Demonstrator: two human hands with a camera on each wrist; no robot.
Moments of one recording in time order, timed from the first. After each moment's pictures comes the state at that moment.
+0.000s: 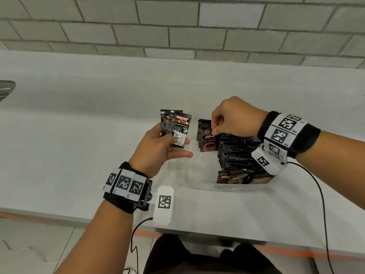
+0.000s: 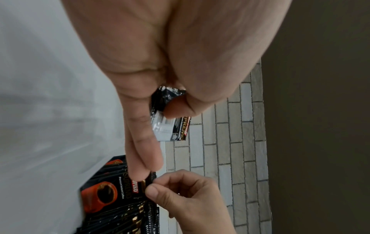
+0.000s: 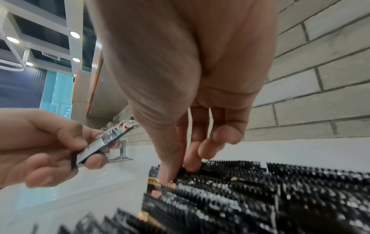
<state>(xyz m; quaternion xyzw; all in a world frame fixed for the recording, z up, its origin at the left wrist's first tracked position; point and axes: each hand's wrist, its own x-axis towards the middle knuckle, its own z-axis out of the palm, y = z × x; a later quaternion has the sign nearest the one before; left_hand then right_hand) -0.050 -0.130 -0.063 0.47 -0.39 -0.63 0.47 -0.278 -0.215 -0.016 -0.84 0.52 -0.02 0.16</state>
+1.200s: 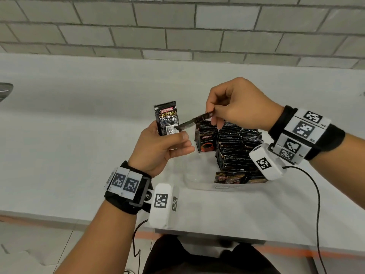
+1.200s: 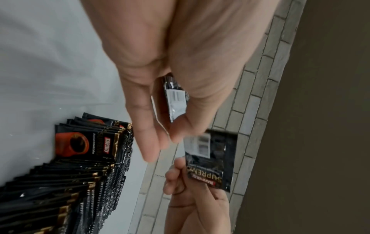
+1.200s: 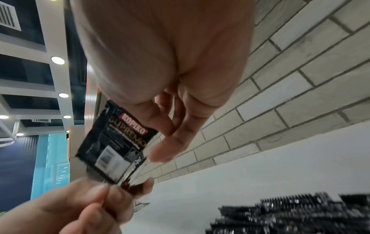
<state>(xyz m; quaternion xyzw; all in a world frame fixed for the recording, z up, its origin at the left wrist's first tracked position) -0.064 -0.125 -0.047 0.41 -0.36 -0.66 0.52 -0.276 -0.184 0.027 -0.80 0.45 -0.26 0.31</state>
